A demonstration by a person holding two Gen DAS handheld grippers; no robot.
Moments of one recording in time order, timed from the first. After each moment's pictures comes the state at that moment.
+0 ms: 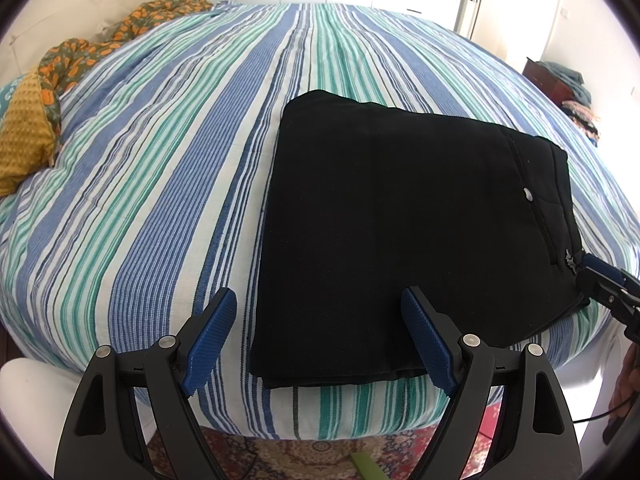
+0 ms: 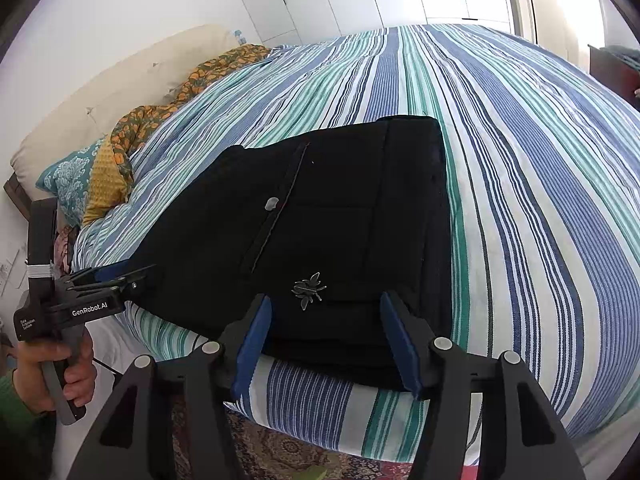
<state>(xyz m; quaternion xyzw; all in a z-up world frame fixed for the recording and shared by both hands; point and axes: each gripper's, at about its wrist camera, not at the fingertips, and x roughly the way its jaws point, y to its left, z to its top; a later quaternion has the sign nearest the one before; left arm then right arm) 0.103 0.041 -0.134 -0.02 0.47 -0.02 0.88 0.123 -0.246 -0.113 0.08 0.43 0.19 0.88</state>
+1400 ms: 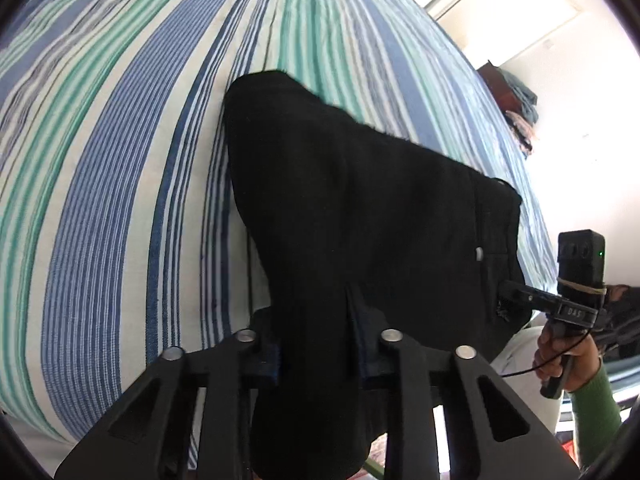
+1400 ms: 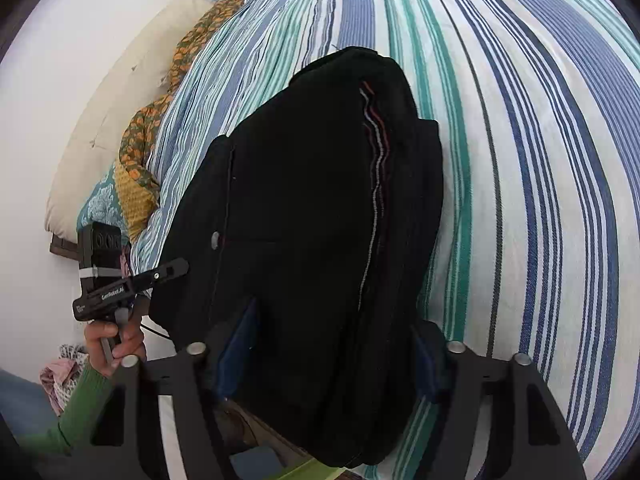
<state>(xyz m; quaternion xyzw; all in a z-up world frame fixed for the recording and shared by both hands) 0.197 0.074 -0.128 -0.17 0.56 -0.17 0.79 0.223 -0.283 -0.148 0.21 0.58 0.27 0.74</state>
